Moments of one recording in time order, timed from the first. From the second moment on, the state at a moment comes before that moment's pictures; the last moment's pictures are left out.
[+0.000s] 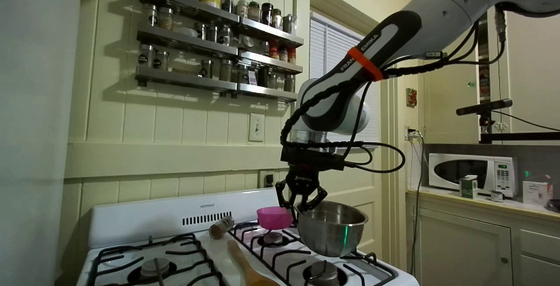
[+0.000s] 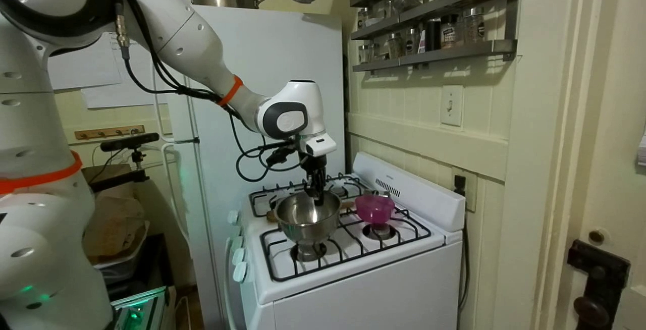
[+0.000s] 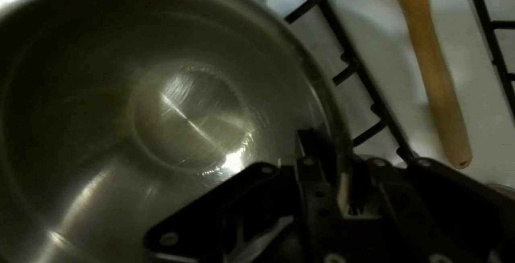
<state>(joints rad) 0.12 -0.01 0.18 -2.33 0.07 2.45 0.90</state>
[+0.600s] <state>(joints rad) 0.16 0.05 0.18 -2.28 0.07 2.45 0.85</state>
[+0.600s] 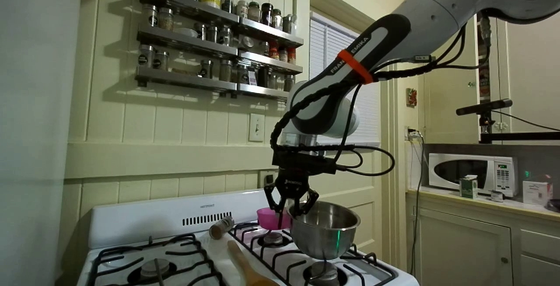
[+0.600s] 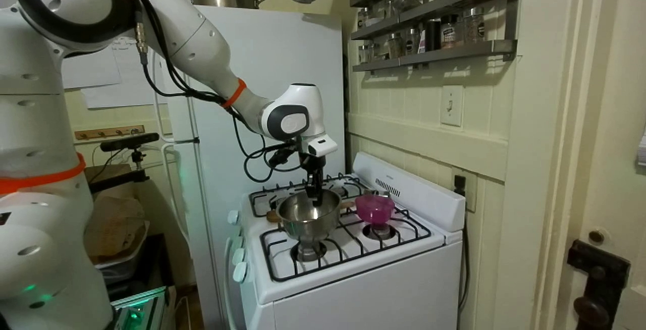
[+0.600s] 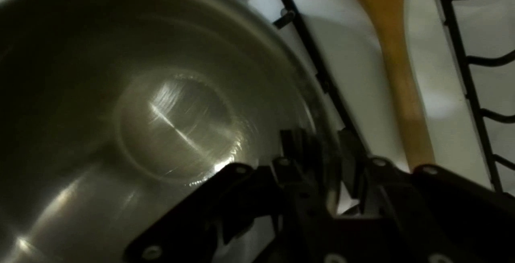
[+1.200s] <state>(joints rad) 0.17 0.04 0.18 -2.27 0.04 2.45 0.84</state>
